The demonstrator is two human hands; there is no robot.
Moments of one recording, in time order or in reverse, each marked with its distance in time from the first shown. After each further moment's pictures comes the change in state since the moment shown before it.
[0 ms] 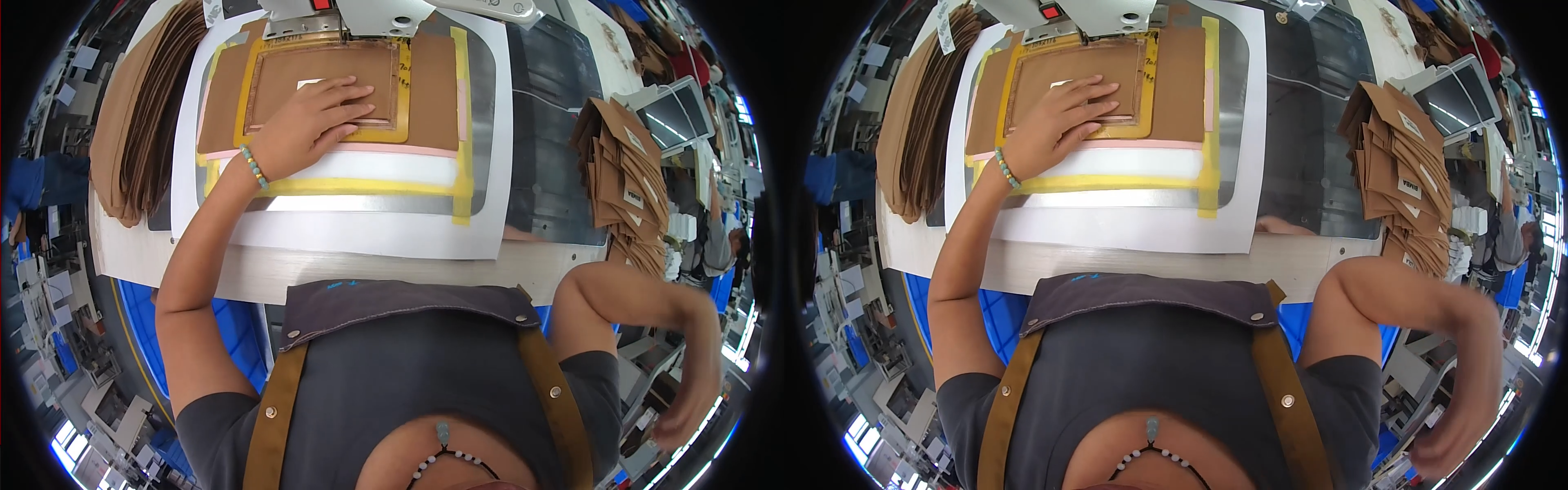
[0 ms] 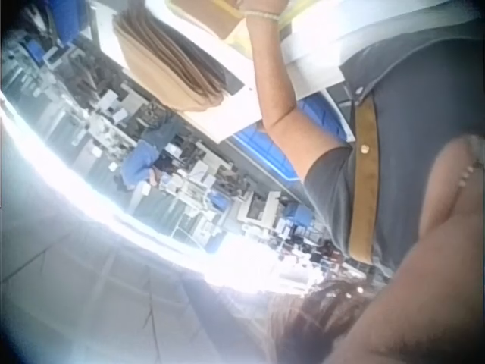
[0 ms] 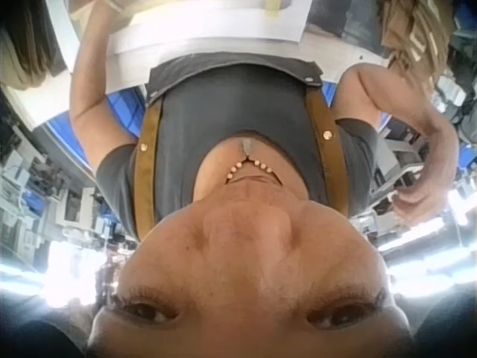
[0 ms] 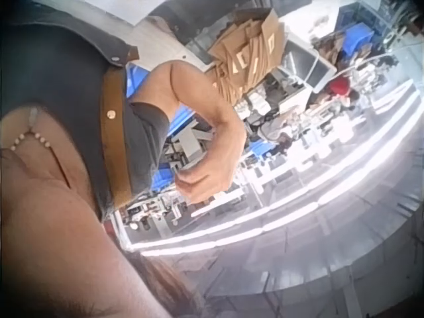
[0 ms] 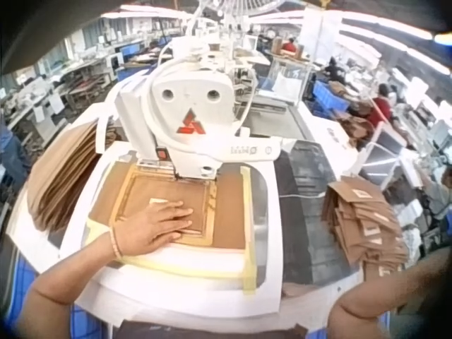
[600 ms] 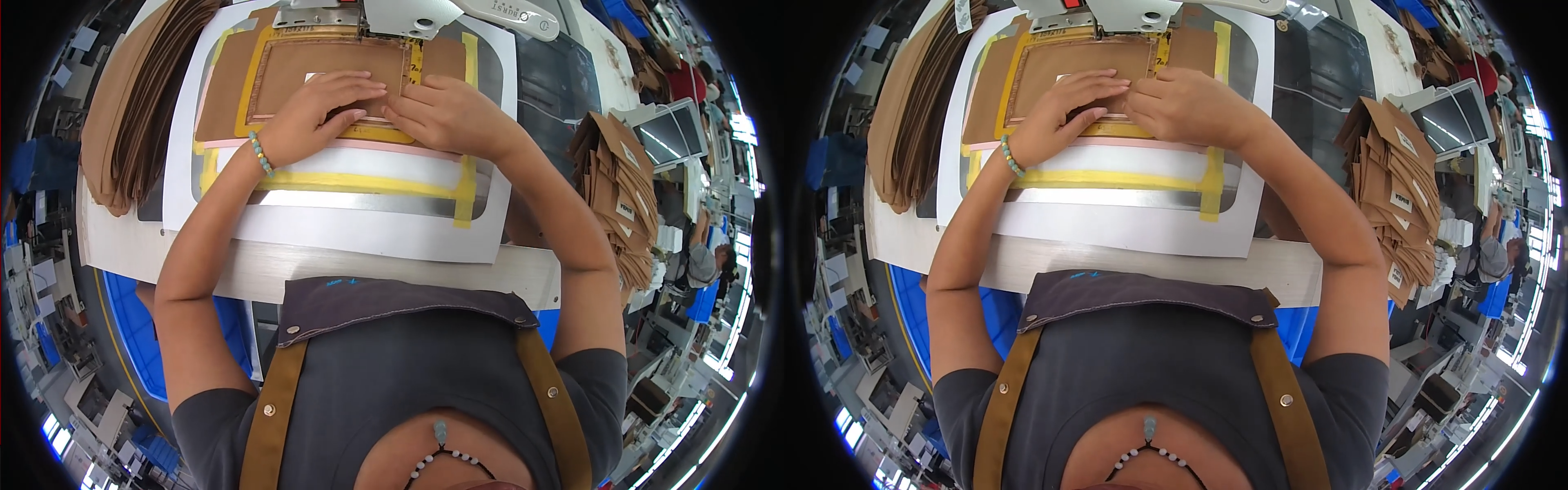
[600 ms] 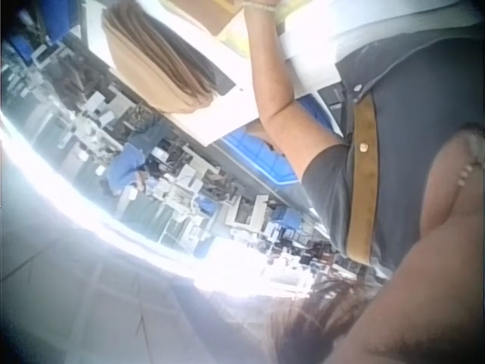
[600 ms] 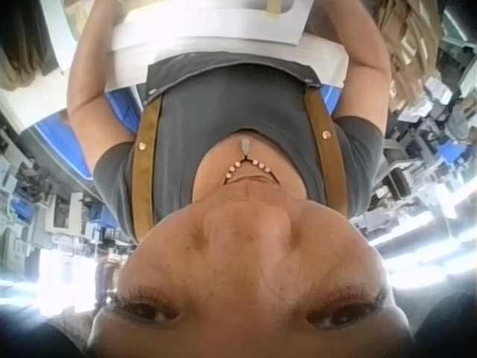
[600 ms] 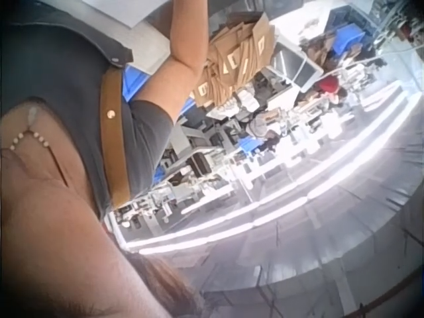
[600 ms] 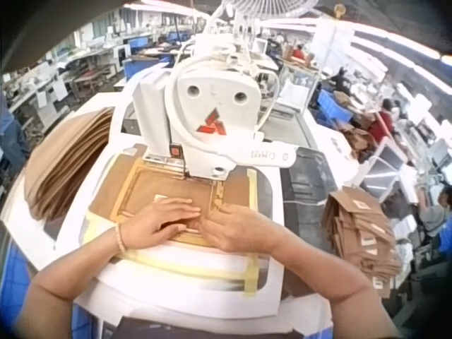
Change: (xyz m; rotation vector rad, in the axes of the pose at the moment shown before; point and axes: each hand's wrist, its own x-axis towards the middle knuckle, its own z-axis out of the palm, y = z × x) left_hand 0.008 -0.010 0.011 -0.231 0.119 -0.083; right_hand -0.145 0.165 0.047 -0.922 -0.409 0.447
